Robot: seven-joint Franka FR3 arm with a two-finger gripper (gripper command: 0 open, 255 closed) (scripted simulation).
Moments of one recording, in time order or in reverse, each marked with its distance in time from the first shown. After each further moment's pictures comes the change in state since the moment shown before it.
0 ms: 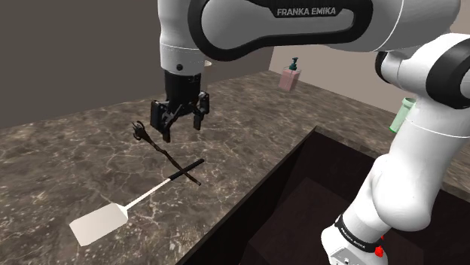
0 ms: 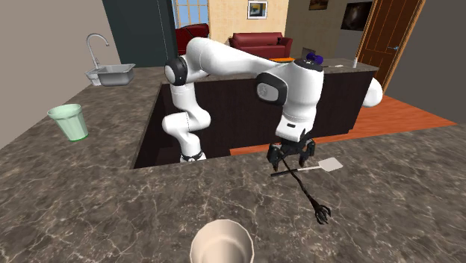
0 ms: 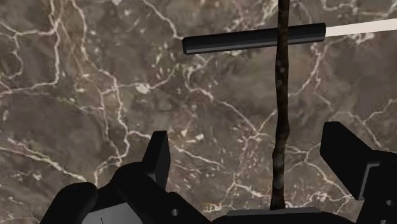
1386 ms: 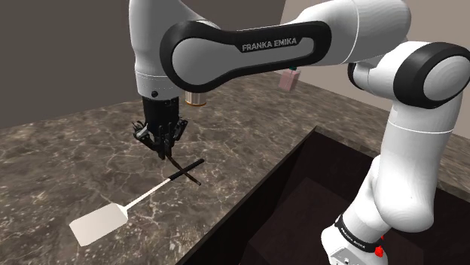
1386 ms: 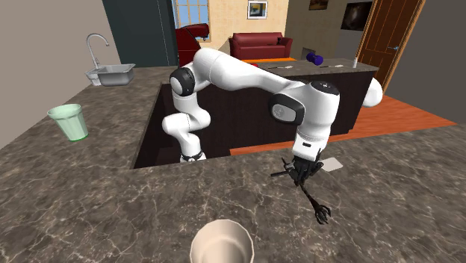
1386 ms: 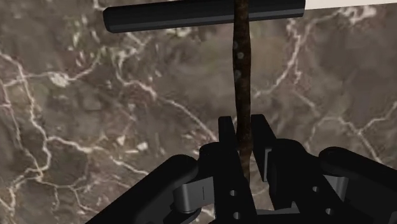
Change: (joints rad) arm 0.061 0.165 0.012 0.070 -0.090 0.067 0.064
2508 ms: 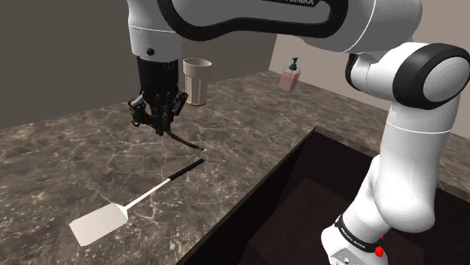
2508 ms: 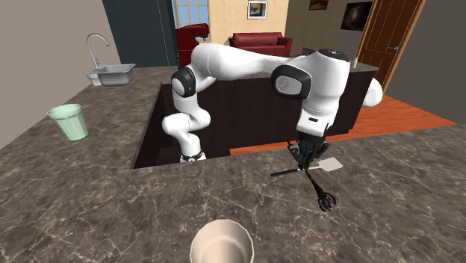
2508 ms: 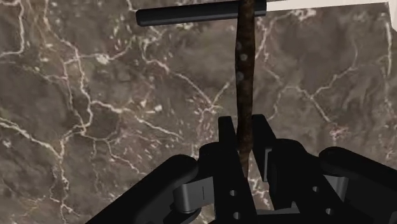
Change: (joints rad) arm 0.022 0.015 0.006 0.216 -0.005 -0.201 0.002
